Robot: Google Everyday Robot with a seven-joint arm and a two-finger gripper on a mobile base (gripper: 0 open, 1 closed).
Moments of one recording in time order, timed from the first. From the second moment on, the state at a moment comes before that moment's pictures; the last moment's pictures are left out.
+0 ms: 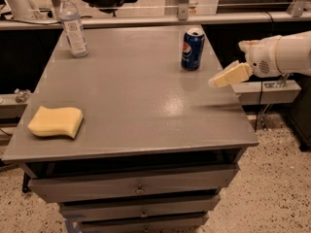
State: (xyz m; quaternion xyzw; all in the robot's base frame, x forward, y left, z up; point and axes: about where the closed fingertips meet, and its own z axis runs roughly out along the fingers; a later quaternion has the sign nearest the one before) arm 0.631 -0.211 0.892 -0.41 0.77 0.14 0.47
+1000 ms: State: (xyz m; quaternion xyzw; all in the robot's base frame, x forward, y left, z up) arm 0.695 -0.143 0.876 -0.37 0.72 0.24 0.54
